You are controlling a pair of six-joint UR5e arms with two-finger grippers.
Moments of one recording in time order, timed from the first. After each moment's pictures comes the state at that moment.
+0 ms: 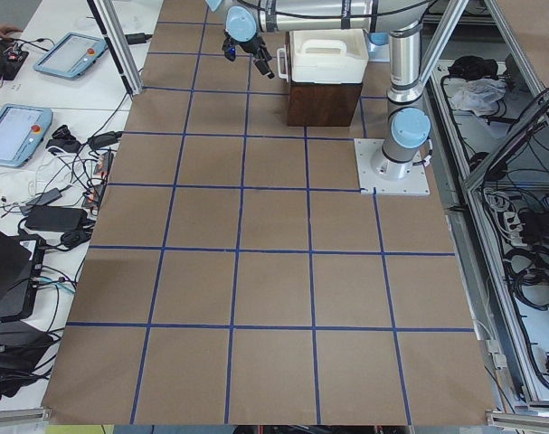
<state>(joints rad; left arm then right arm) -1.70 -1.89 -1.37 -1.91 1.44 -0.23 1.60 -1.57 1.53 -1.64 -1.59 0.03</state>
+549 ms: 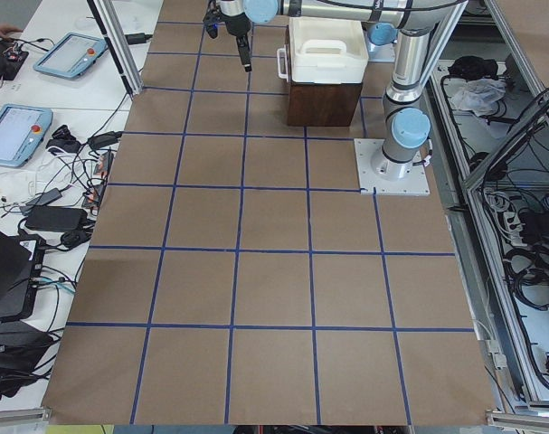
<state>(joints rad) -1.62 -1.73 -1.37 -1.70 1.57 -0.18 1.60 -1.57 1.53 -1.64 -1.59 0.03</state>
